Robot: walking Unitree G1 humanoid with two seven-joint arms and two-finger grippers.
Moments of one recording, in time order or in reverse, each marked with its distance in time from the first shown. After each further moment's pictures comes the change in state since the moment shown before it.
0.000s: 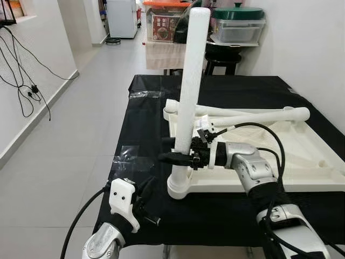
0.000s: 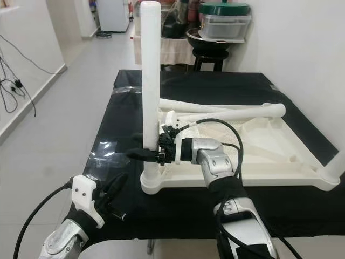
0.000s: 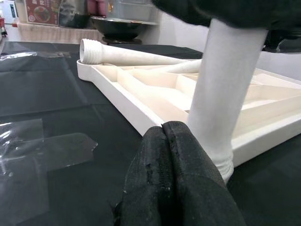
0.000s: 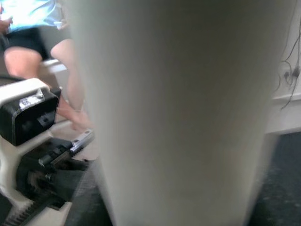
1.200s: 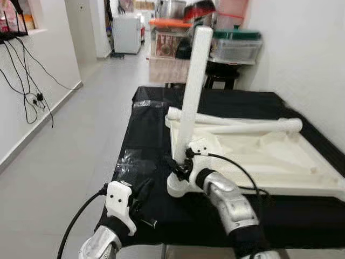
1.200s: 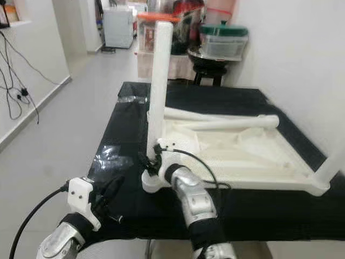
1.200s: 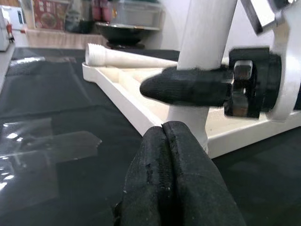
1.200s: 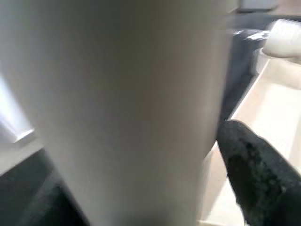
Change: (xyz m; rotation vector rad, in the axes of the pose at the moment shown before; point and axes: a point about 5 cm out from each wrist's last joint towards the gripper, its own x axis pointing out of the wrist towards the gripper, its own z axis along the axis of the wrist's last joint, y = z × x) left arm -0.005 0.002 -0.002 -0.001 0.010 0.019; right arm 0.012 0.011 -0.054 0.108 0.066 -0.745
